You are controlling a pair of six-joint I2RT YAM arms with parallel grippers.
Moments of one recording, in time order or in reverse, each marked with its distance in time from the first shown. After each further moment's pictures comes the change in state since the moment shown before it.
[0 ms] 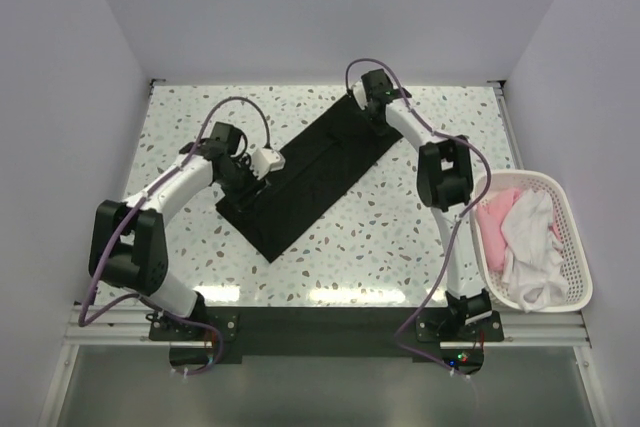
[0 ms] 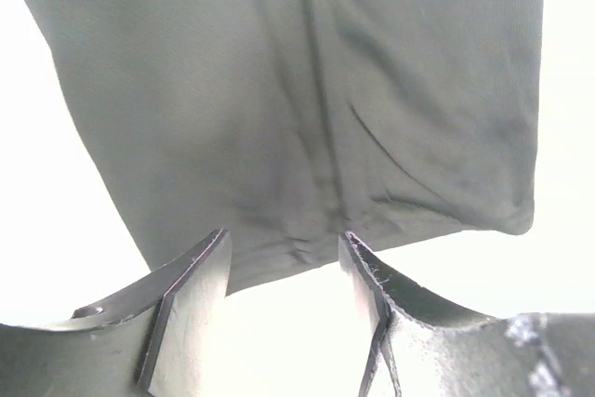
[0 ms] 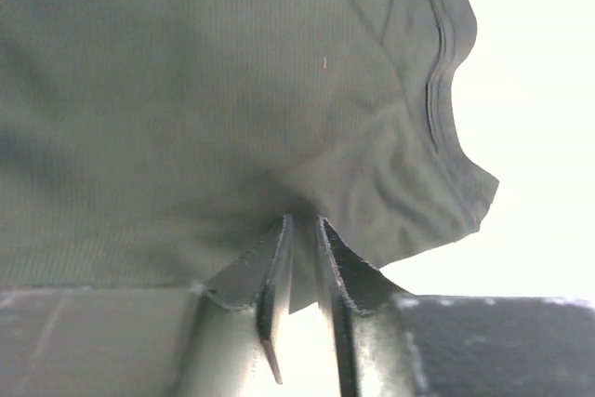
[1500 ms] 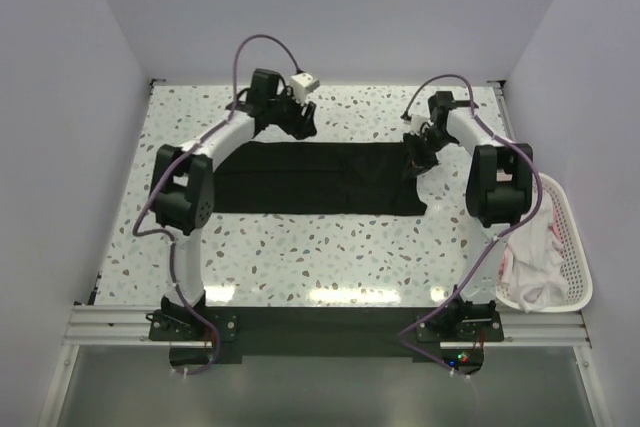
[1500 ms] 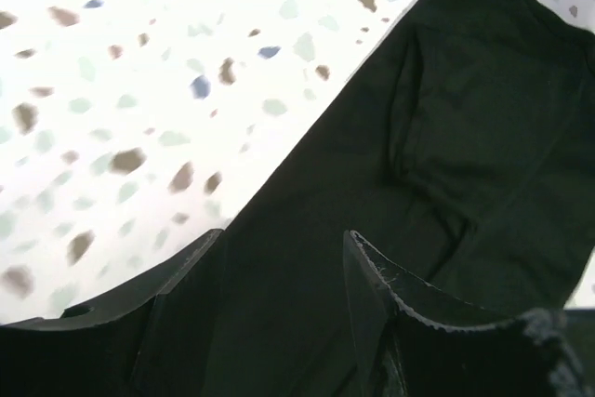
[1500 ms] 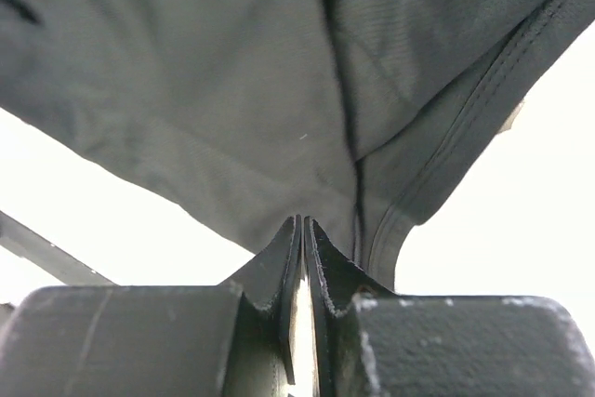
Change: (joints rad) left arm -0.119 0.551 0.624 0.521 0.171 -0.464; right arm -0.275 -0.374 -0.555 -0.274 -0.692 0.289
